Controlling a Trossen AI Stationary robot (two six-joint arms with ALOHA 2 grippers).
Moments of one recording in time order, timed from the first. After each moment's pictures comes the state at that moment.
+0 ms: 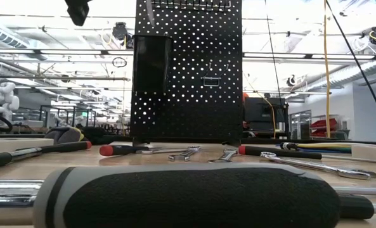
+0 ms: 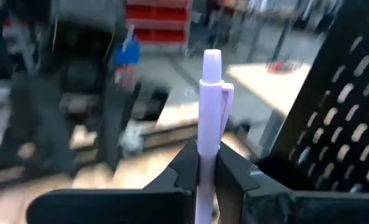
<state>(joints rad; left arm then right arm) -0.26 0.64 0.56 0.01 -0.29 -0.31 0.10 1.87 1.77 -0.11 0.55 0.07</state>
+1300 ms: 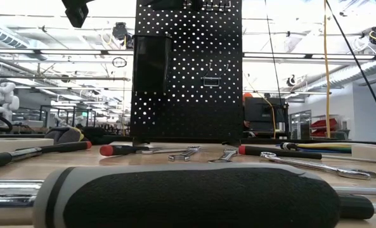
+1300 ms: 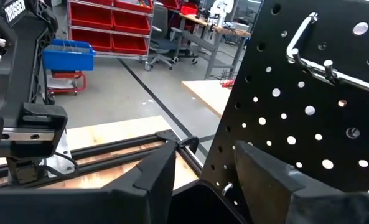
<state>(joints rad) -0.26 0.64 0.56 -0.02 -0.26 -0.34 -0.02 1.90 1.77 -0.03 0.60 -0.06</state>
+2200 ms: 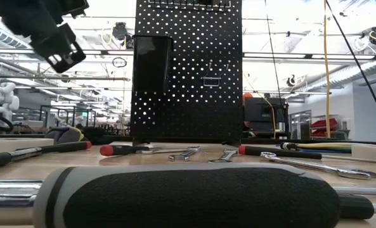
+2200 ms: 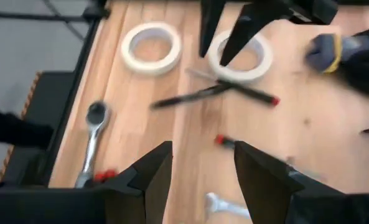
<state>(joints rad) -0.35 0.99 0.53 -0.16 0.12 -0.49 0.31 1.88 1.77 -0.67 0.10 0.23</state>
